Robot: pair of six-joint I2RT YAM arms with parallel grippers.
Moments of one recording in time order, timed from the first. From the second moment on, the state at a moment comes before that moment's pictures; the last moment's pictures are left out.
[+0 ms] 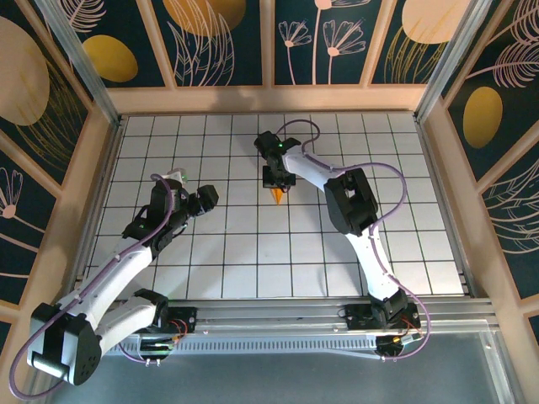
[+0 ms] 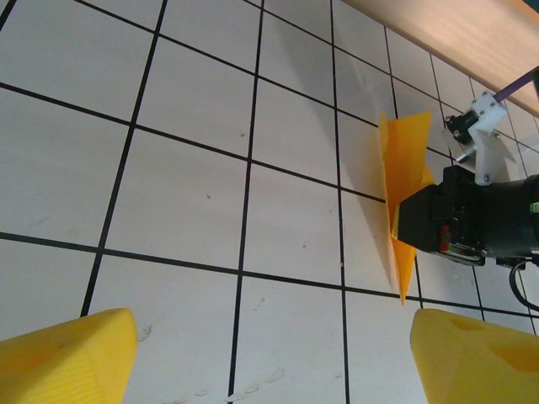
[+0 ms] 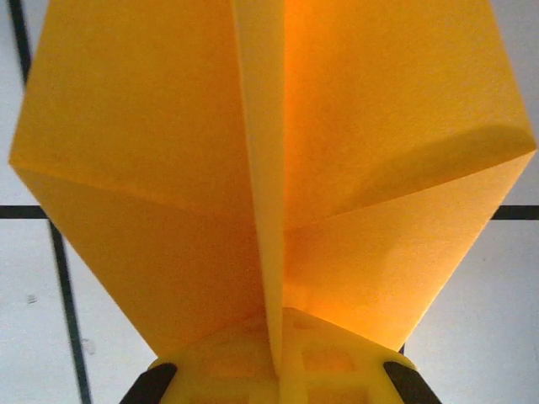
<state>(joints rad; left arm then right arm) -0.36 1.00 0.62 -0.22 0.00 -0.65 0.65 2.35 1.95 -0.93 0.09 0.59</state>
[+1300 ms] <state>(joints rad) -0.36 1.01 0.71 -0.34 -0.12 -0.61 0.64 2.34 1.93 -0.92 0.11 0.58</state>
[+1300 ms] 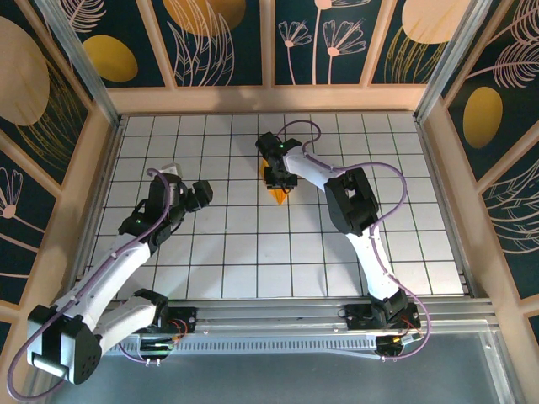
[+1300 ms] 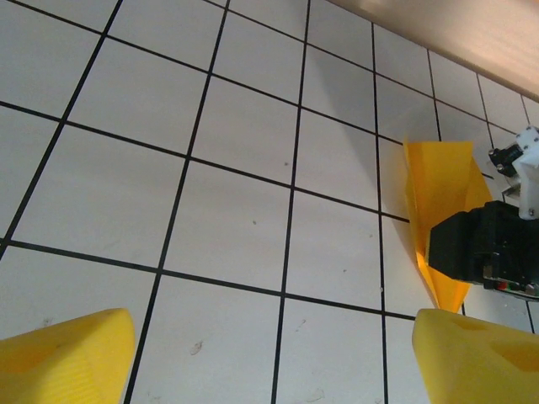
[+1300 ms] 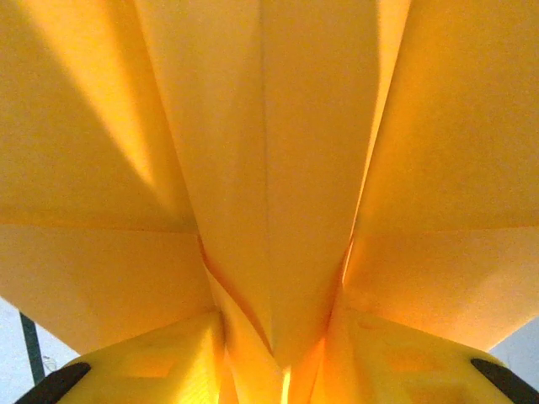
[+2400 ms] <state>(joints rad) -0.36 1.05 0.71 -0.33 -0.10 -0.63 0.65 2.31 1.92 -0.93 0.12 0.57</state>
